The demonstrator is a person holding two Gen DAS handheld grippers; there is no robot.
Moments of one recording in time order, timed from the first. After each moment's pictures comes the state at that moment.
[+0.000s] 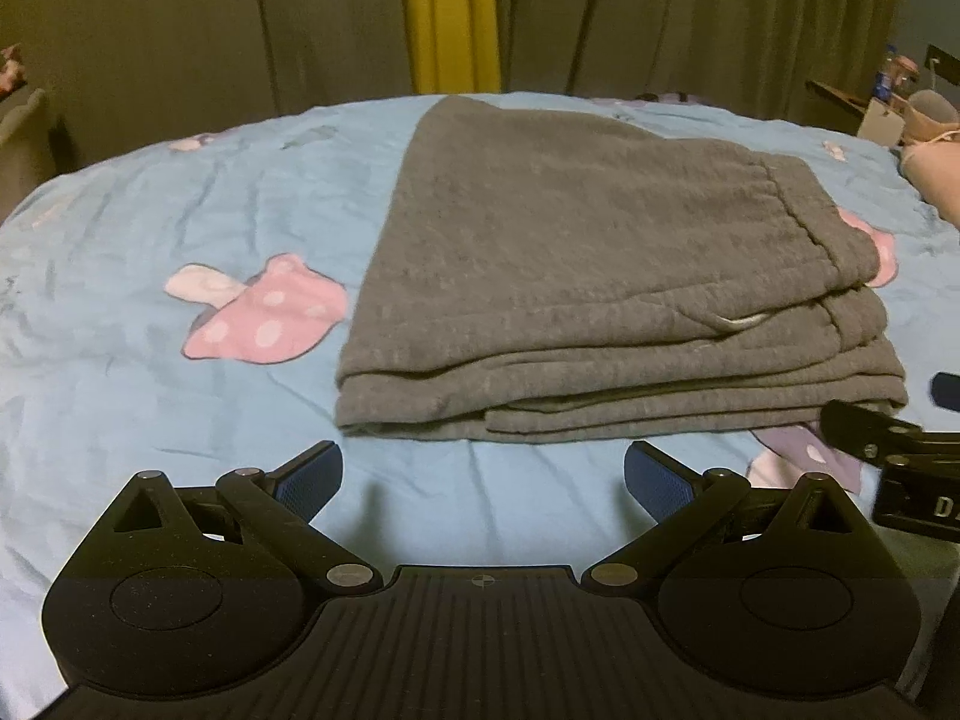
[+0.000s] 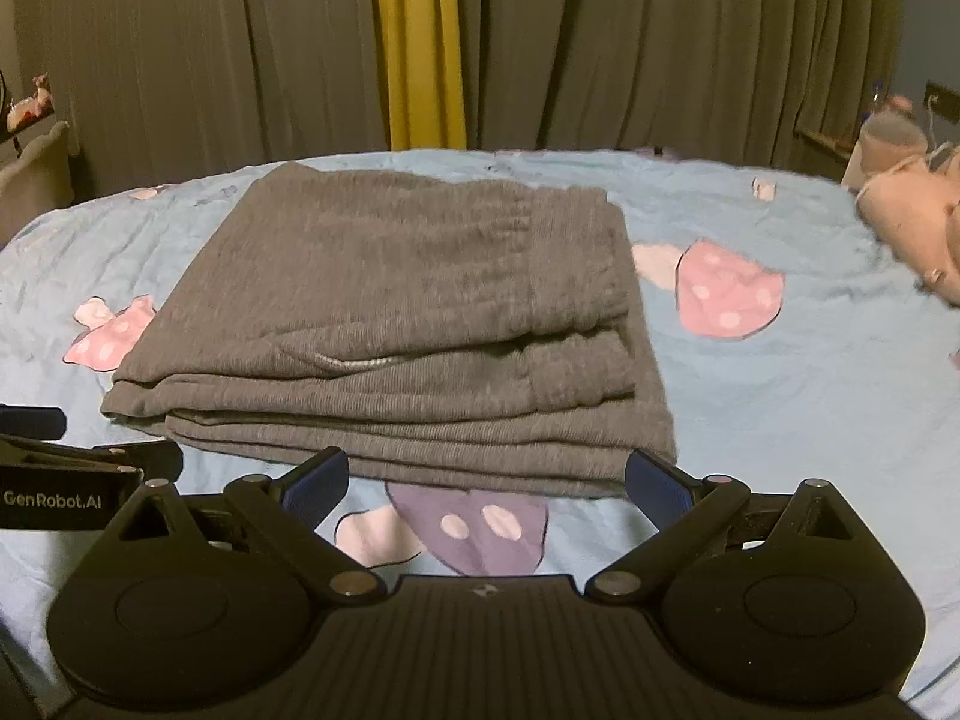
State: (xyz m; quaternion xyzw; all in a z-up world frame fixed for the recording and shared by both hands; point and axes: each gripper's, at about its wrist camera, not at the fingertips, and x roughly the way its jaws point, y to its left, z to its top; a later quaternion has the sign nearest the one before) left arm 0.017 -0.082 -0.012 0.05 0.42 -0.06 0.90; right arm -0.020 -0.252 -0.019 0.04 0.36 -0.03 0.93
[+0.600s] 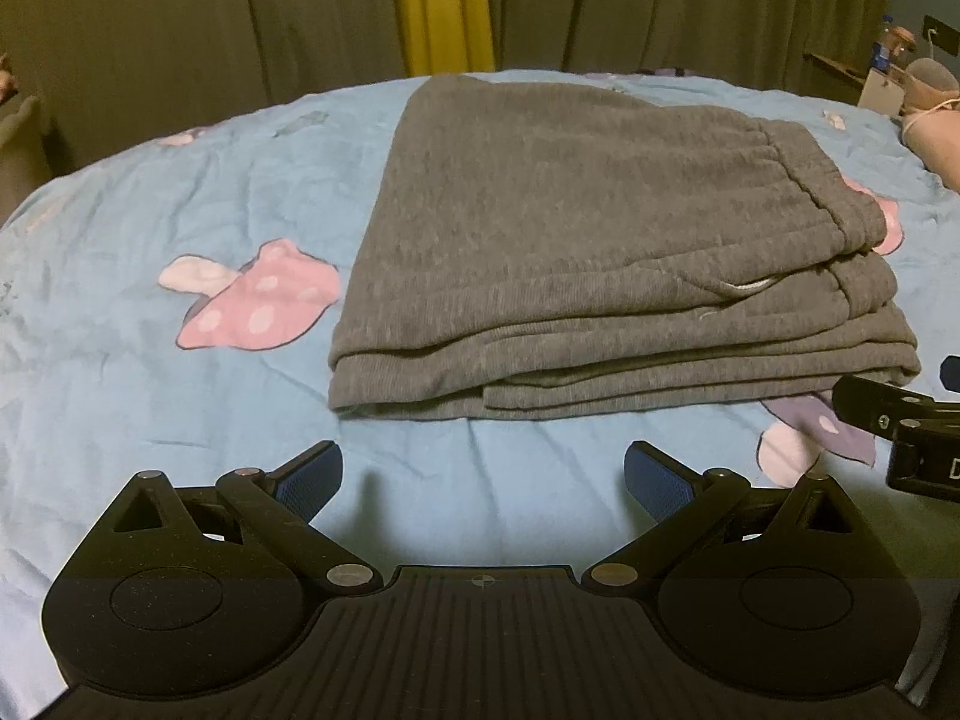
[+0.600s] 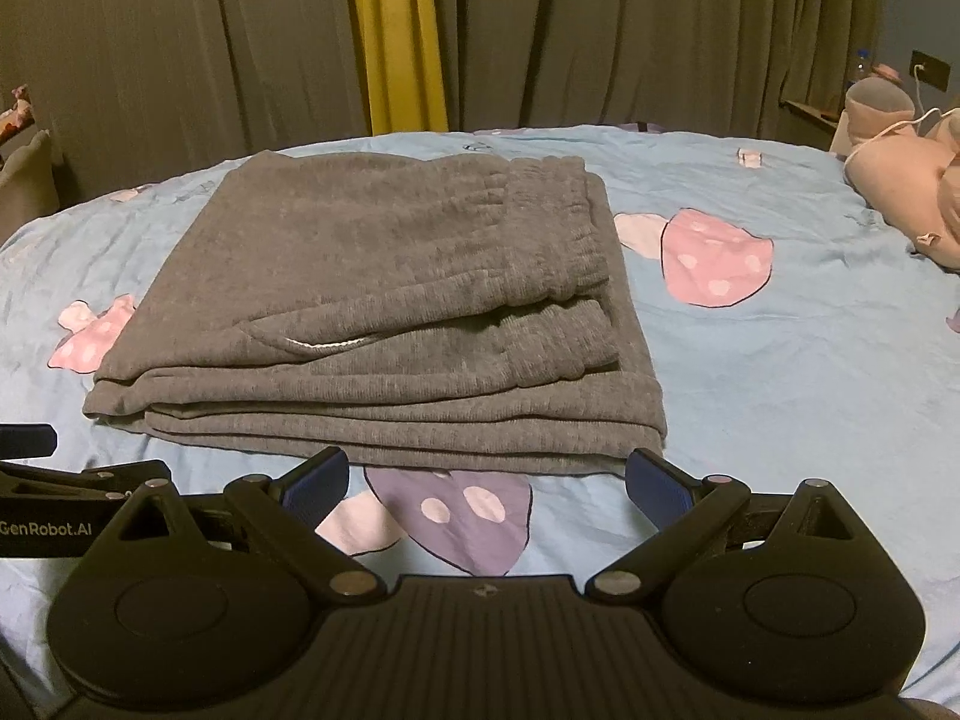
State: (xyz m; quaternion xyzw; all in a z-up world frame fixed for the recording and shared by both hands) left arm 0.019 -0.086 -0.021 0.07 0.44 -0.05 0.89; right arm -0.018 -0.261 -0.028 0.05 0.38 -0.05 0.92
